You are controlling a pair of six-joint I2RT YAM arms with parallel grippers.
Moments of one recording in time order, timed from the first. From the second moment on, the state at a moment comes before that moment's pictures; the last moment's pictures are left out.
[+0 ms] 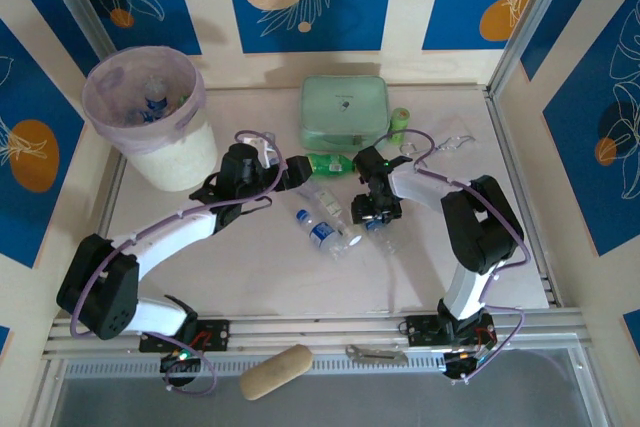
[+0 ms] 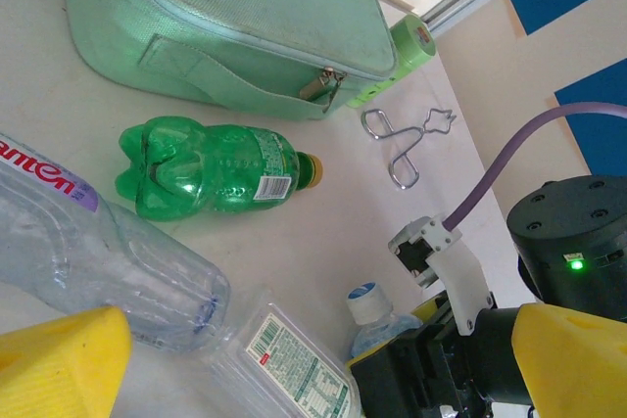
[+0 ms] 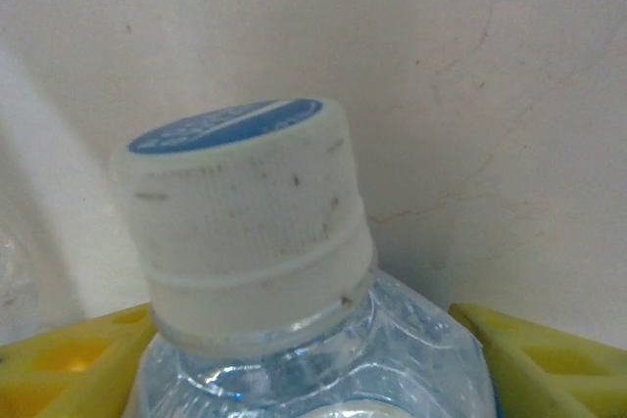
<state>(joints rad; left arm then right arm) -0.56 1.37 0.82 0.12 0.21 -0.72 0.50 1.76 1.08 -0.78 0.01 0.34</state>
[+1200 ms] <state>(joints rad) -0.84 1.57 0.98 0.18 0.32 -0.66 0.37 1.28 0.99 -0.26 -0.29 0.86</state>
